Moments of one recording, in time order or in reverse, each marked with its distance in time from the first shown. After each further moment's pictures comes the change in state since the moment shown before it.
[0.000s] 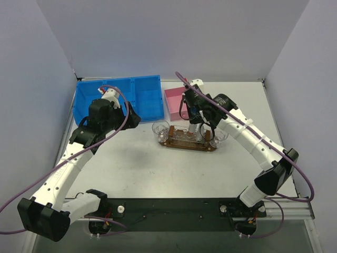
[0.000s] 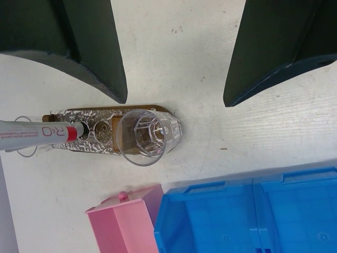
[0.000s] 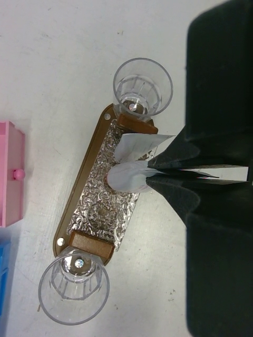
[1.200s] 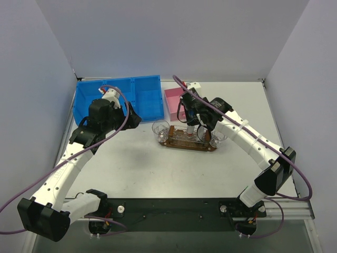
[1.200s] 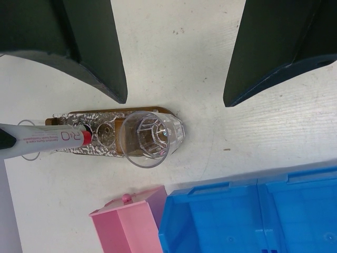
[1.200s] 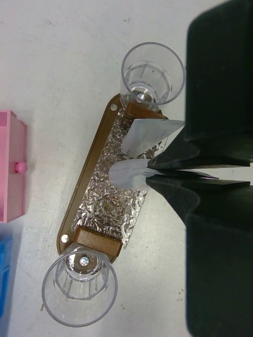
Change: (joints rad) left arm 0.000 -0.001 0.000 0.001 0.018 0.003; right arm 0.000 0.000 -0.101 0.106 0.000 0.010
